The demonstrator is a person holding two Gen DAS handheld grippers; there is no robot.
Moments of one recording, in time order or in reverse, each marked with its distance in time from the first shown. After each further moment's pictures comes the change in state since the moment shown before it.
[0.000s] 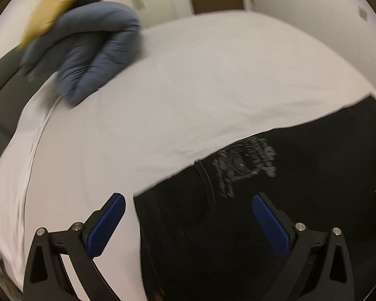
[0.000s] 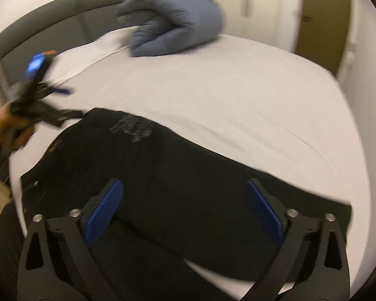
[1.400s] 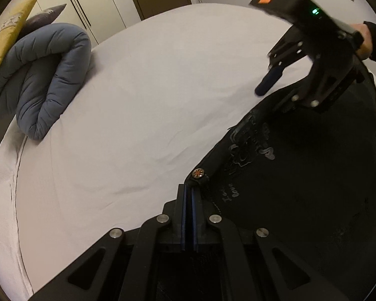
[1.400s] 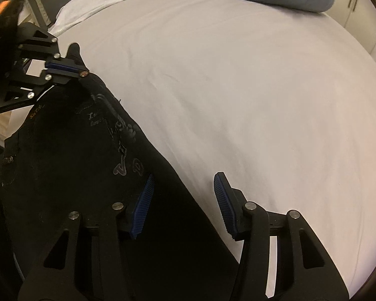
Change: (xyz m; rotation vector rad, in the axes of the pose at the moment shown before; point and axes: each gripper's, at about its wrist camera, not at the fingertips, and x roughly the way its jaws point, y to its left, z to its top) left arm 0.026 0.008 -0.032 0.229 -0.050 -0.137; right arm 0.270 0.063 0.126 -0.363 0.348 0.286
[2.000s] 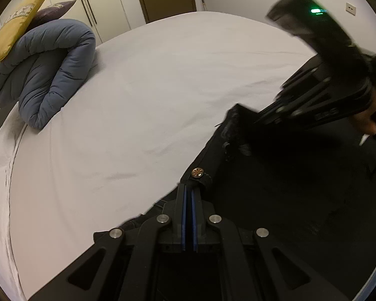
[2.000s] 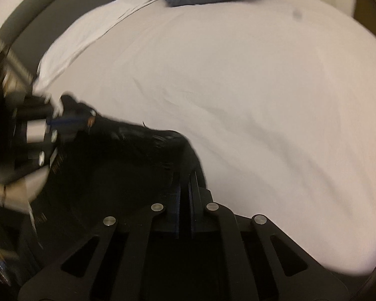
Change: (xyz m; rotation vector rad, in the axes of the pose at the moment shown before) left arm -0.029 -0.015 -0.010 -0.062 -0.032 -0.035; right arm -0.007 0.070 0.007 0.377 -0.108 0.030
